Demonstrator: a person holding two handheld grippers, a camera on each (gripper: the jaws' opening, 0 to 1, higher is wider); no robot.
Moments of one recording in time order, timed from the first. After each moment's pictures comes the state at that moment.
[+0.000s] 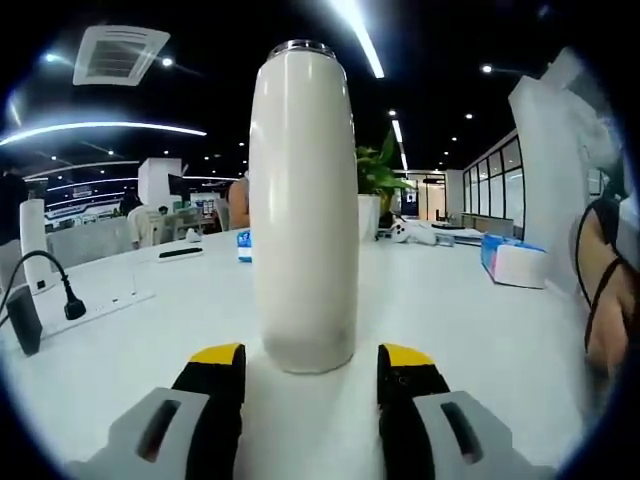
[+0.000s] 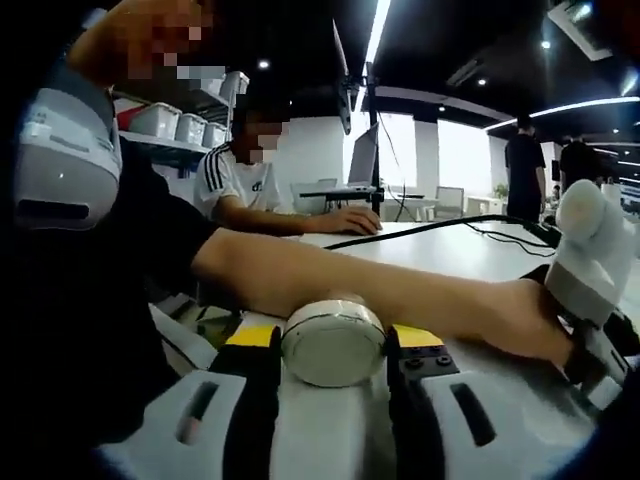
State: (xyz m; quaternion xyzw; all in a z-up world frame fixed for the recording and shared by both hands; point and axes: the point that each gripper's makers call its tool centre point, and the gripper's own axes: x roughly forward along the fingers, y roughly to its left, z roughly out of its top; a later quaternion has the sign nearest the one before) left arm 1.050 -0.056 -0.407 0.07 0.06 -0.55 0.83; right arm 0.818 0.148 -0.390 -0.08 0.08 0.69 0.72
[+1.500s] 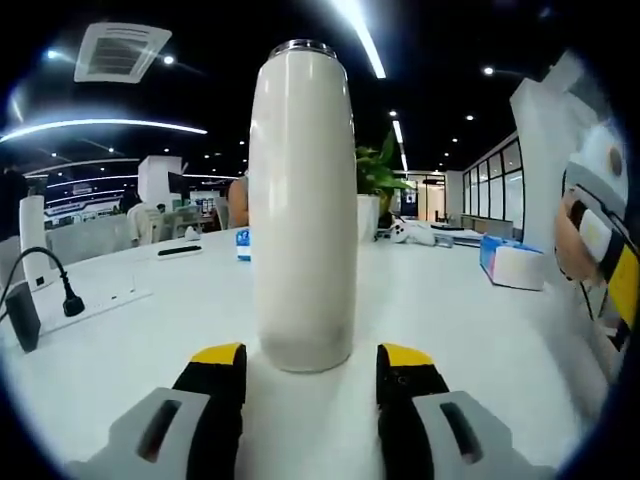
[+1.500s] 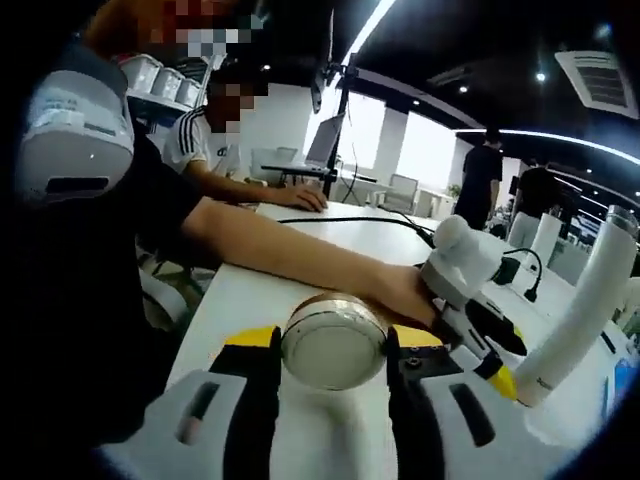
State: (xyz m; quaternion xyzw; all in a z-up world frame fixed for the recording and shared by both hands) left arm 1.046 -0.055 -0.407 0.07 0.07 -0.55 0.83; right arm 0.840 0.041 -0.362 -0.19 0.07 0.59 0.78
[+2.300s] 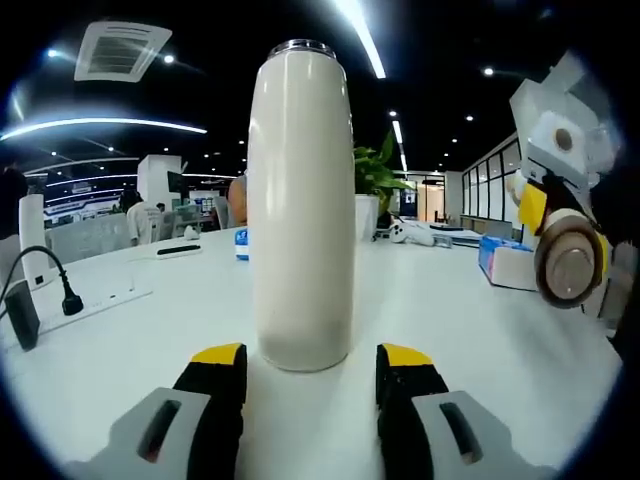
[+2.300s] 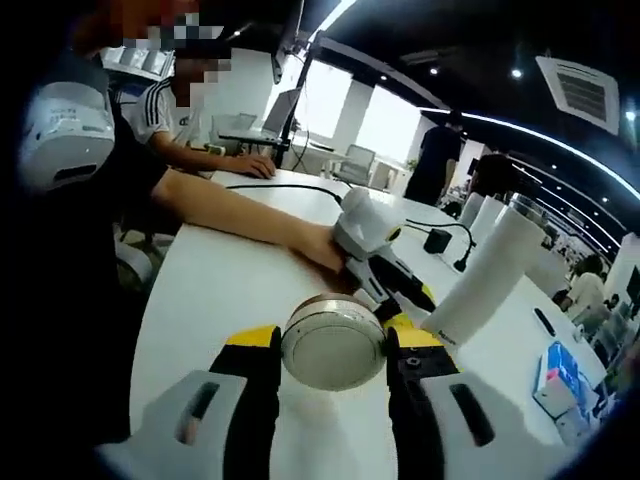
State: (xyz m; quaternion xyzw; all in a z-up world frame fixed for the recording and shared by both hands) left arm 1.045 -0.055 -0.407 0.07 0.07 -0.55 0.83; right arm 0.873 -0.052 -0.347 -0.26 0.11 0.49 0.82
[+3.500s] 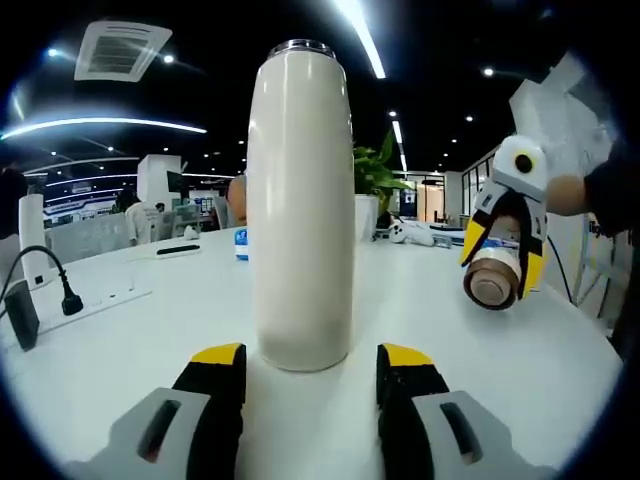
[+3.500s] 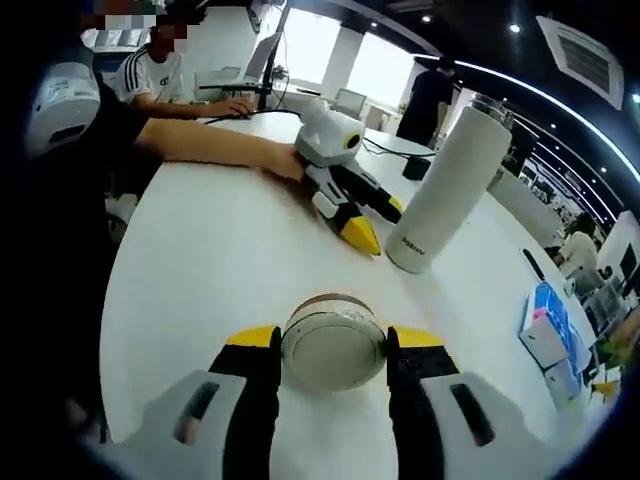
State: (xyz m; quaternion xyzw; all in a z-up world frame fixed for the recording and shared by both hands) left arm 1.045 -0.055 -0.407 0.07 0.07 -0.55 0.83; right arm 0.900 -0.129 -0.393 -0.30 0.22 0.45 0.81
